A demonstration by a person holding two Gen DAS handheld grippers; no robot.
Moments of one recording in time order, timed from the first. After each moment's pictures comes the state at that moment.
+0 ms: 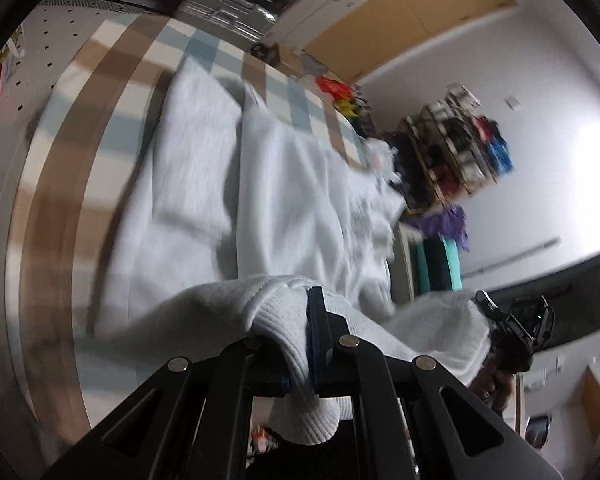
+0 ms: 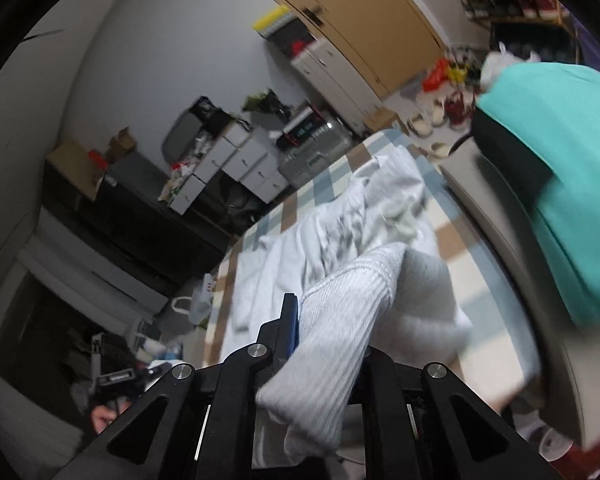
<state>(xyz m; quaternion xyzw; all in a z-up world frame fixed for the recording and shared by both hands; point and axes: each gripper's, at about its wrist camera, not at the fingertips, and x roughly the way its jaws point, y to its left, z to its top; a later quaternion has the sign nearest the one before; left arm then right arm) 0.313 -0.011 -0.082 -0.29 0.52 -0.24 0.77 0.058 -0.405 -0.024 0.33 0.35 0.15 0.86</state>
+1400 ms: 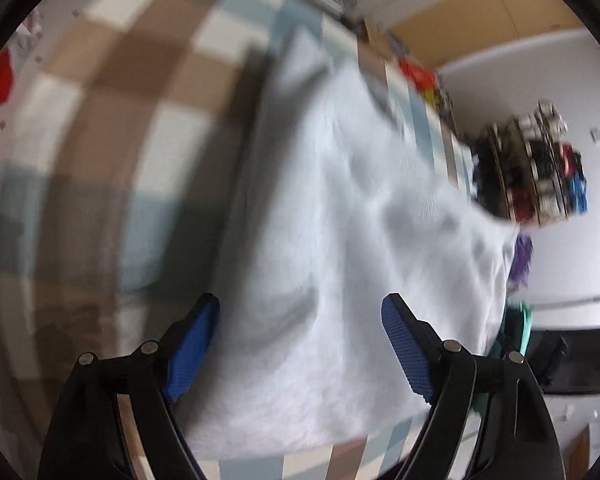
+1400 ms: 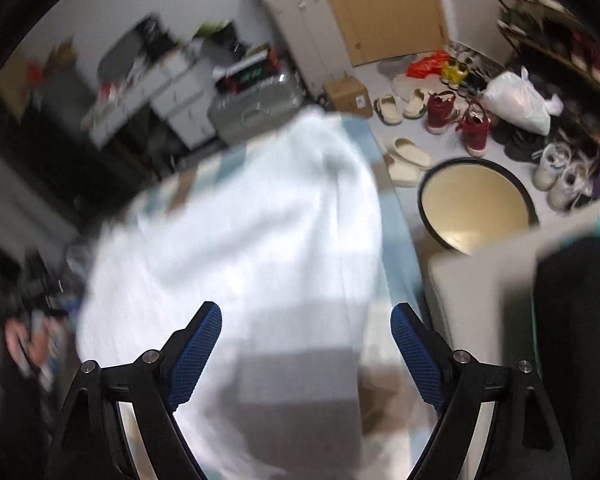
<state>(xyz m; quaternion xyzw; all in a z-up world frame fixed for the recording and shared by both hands) 0.421 0.034 -0.187 -0.26 0.62 -0.18 0.72 0.221 -0.404 -0.109 0.14 0.46 0.11 0.87</state>
